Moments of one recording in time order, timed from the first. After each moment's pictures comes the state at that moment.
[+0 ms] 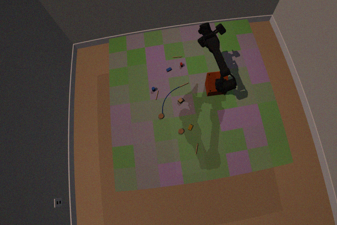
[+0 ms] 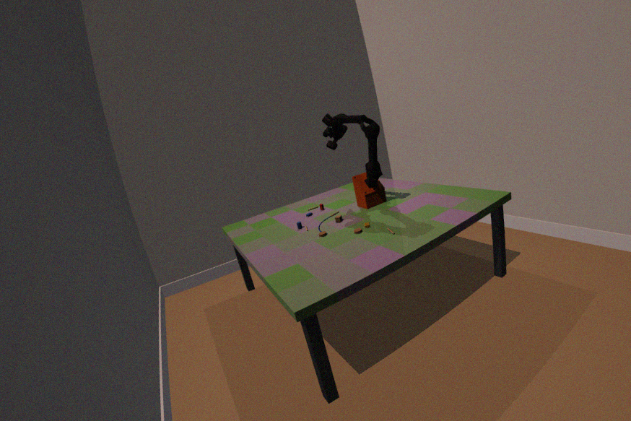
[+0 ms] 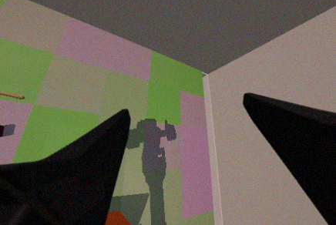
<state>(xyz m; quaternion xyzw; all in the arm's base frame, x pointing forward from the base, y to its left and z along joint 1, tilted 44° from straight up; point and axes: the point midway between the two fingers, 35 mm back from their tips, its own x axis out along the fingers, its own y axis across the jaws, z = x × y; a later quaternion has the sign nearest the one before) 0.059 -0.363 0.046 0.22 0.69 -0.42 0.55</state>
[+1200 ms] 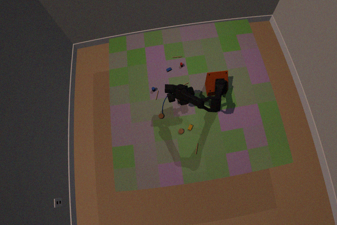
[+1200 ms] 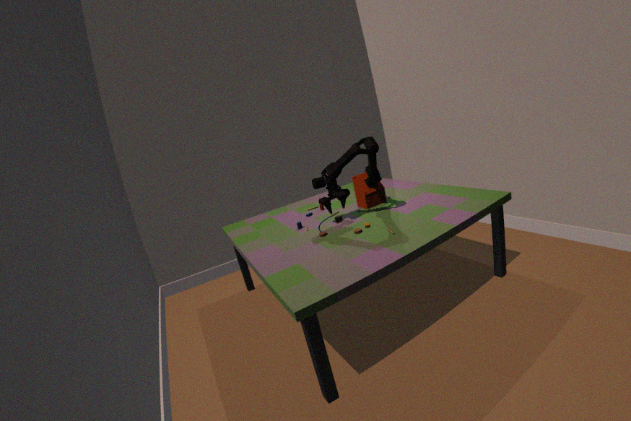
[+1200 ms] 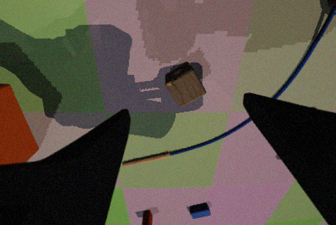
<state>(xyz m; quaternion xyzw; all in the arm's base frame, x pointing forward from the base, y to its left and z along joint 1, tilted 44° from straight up) 0.291 0.079 0.015 -0.35 0.21 0.68 0.61</state>
